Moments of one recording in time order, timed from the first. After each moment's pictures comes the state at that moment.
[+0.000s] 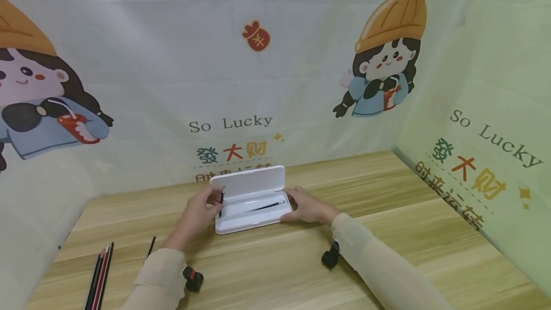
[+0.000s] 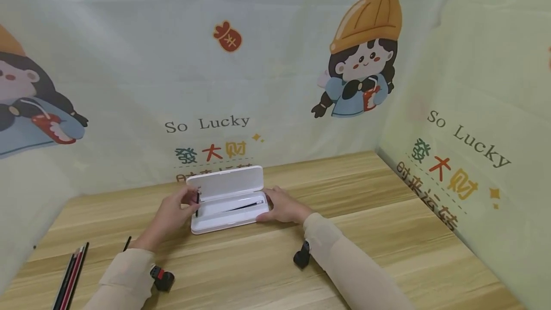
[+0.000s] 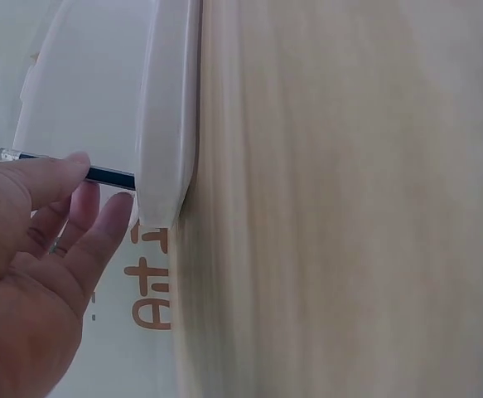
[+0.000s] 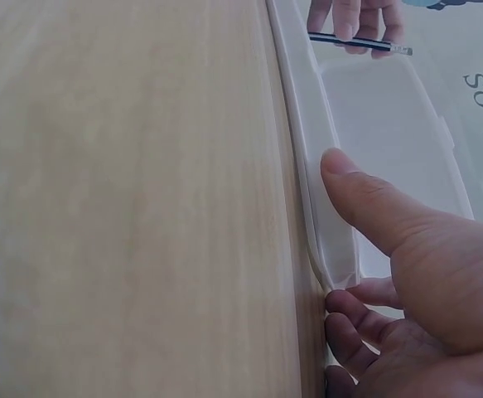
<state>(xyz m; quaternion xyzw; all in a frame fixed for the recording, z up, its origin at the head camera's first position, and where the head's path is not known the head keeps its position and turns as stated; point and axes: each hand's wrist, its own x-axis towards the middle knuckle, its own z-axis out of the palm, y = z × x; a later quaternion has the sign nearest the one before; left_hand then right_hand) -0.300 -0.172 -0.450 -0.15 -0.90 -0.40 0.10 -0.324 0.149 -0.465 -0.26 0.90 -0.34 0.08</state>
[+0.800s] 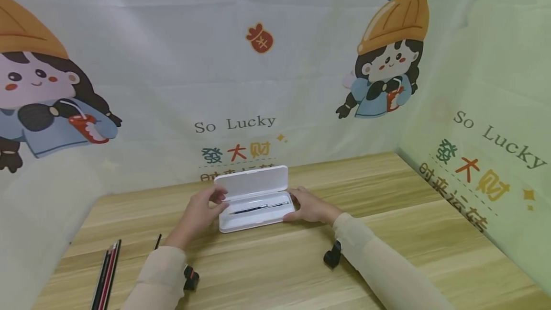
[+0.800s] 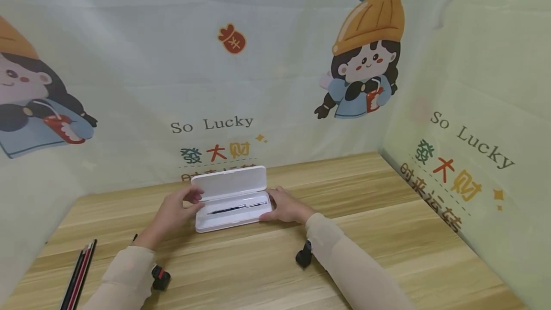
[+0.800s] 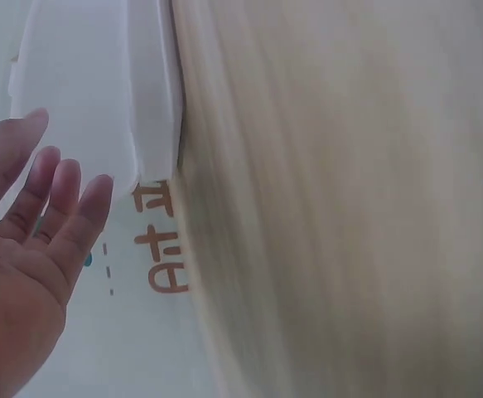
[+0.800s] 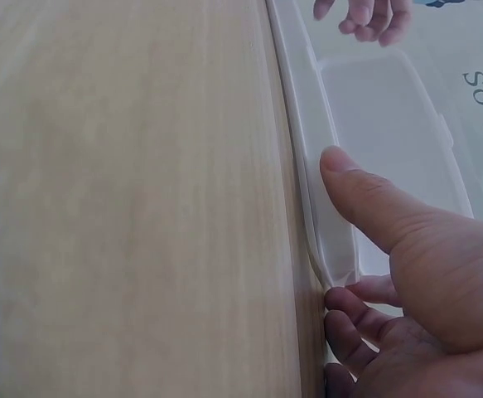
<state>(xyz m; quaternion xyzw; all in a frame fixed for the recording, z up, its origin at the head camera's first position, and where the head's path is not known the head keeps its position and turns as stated) -0.290 -0.175 -0.440 -0.17 -0.90 -0.38 0.12 -0.323 0.148 -0.466 -0.25 0.90 -0.35 0.08</state>
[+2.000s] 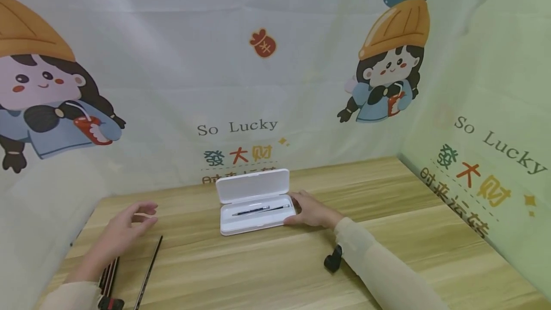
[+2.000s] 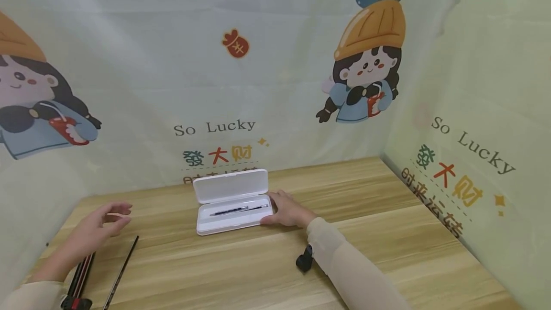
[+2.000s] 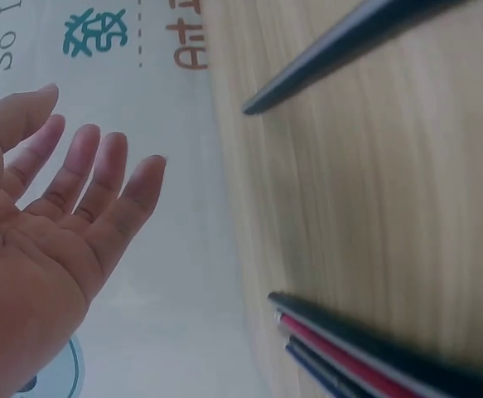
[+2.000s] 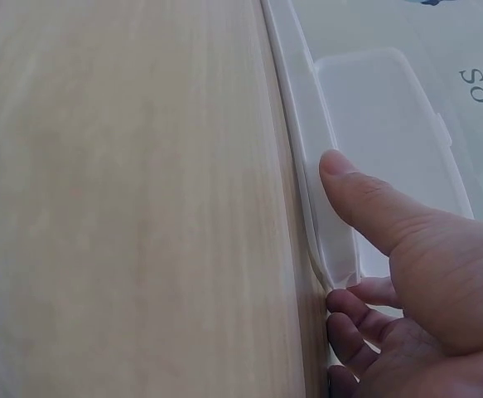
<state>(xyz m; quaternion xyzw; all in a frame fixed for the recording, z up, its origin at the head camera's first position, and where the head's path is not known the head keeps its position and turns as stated) -0.230 -0.320 -0.414 -0.11 -0.93 -0.35 0.06 -0.323 0.148 -0.469 -0.26 0.90 -0.34 0.07</state>
